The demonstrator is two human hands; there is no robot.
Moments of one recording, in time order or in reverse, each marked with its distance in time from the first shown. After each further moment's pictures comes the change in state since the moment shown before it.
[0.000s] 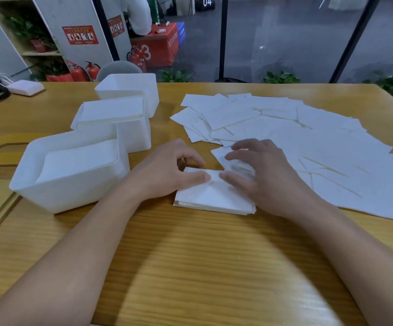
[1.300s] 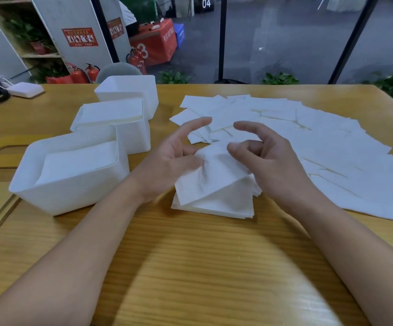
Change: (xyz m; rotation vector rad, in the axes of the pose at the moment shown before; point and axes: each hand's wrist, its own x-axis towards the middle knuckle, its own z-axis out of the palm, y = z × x) left_hand -0.003 0.015 0.001 -0.749 -0.114 0.062; right_hand 0.003 -0.024 -0.018 0.834 0.123 0.180
